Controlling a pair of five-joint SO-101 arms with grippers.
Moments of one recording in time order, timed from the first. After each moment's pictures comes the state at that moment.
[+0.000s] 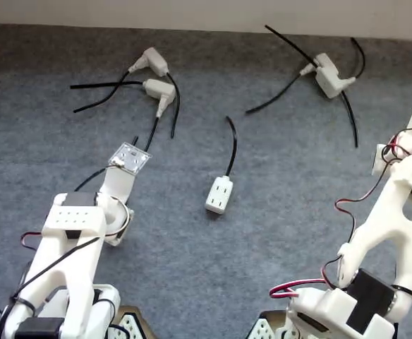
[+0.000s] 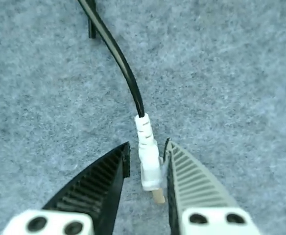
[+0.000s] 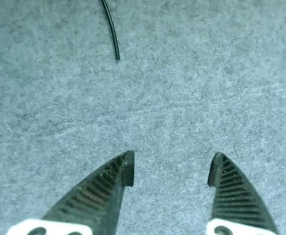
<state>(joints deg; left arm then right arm) -7.7 -32.0 63.2 55.7 -24.7 29.6 -9.1 9.5 64.6 21.8</state>
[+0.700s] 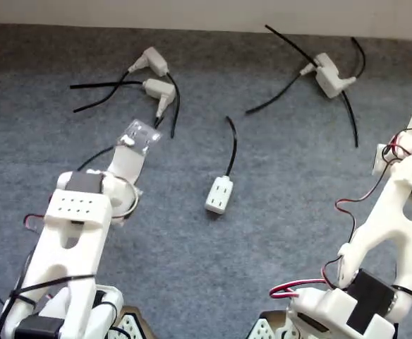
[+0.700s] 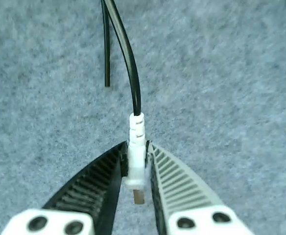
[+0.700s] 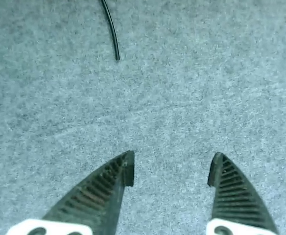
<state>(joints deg) 0.3 -32.0 47.7 63.9 -20.5 29.6 -9.1 9.5 64.6 21.8</state>
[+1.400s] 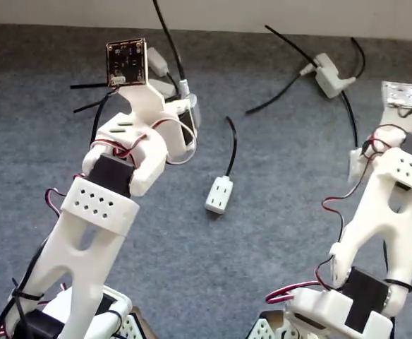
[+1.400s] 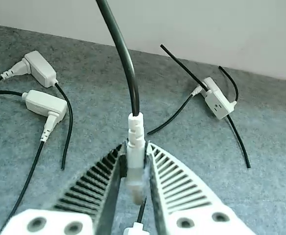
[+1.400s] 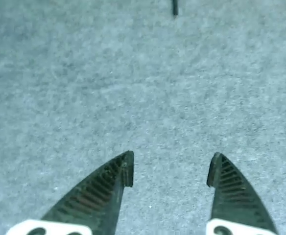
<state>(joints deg) 16.9 -32.0 26.2 40.7 26.5 22.2 -9.1 9.5 76.9 21.8</state>
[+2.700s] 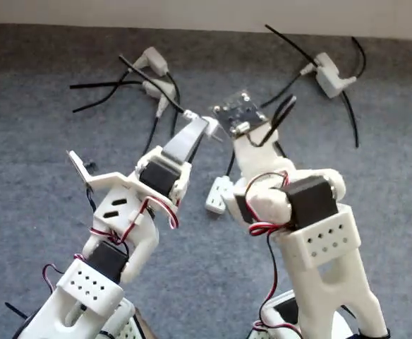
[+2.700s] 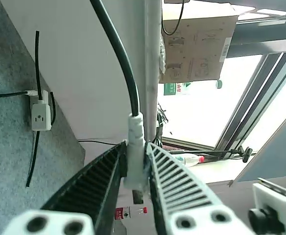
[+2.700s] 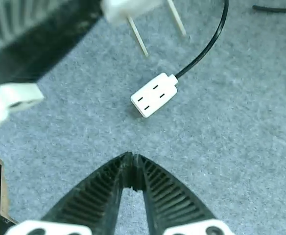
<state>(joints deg) 24.4 -67.8 76.8 -9.3 86.6 -28.3 -36.9 10.5 95.5 8.7</state>
